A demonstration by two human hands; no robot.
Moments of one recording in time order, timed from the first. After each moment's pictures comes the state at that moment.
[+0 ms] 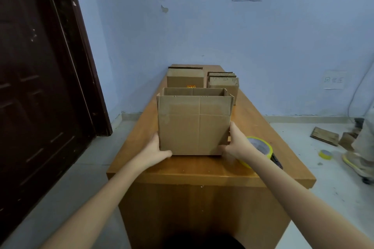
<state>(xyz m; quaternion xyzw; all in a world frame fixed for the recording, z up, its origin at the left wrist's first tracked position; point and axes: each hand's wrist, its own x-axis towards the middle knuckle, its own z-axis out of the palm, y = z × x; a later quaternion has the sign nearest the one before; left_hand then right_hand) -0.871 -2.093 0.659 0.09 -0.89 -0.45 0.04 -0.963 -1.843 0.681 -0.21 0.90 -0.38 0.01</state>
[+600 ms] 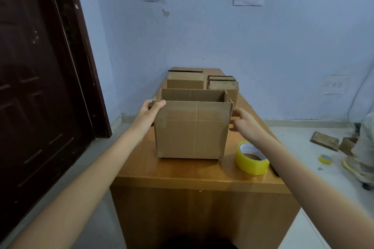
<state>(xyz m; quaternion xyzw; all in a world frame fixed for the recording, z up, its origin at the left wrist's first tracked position) -0.889 -2.097 0.743 0.11 -0.77 -0.60 0.20 -0.981 -1.835 0.735 -0.19 0.84 -0.50 0.02</state>
